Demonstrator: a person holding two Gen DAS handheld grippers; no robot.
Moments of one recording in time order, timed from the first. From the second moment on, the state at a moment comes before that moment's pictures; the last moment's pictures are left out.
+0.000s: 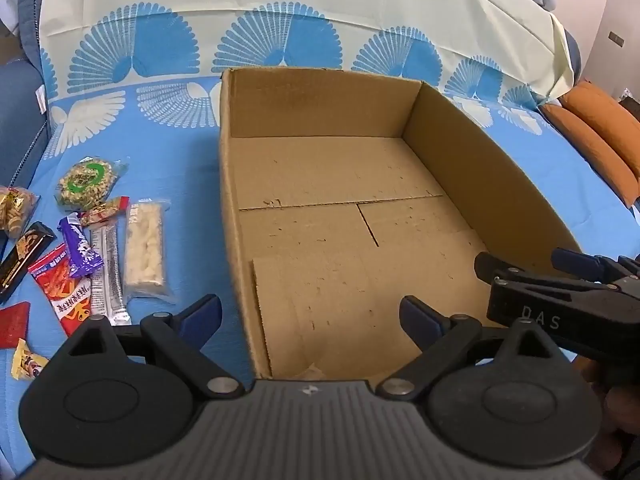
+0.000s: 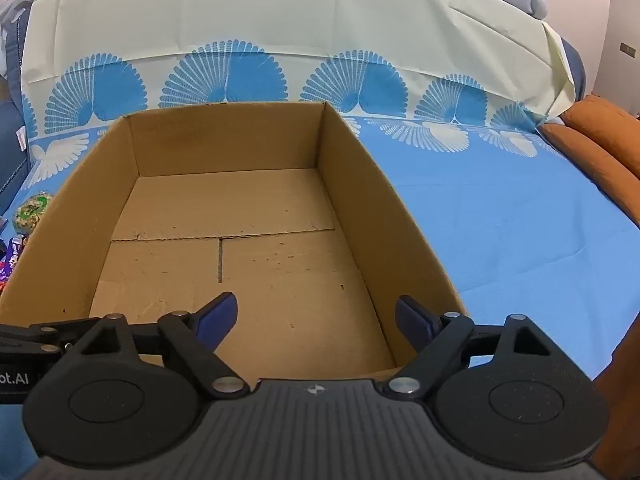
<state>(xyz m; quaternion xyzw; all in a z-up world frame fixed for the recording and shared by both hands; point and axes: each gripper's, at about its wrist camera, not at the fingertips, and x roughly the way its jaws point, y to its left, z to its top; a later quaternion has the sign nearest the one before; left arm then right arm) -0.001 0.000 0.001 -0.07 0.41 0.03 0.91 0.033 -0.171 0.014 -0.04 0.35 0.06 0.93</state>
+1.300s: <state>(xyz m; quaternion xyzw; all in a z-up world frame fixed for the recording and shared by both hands) -0.038 0.194 0.061 -0.05 0.36 0.06 0.93 -0.011 -0.107 0.053 -0.01 0.26 0.22 0.94</state>
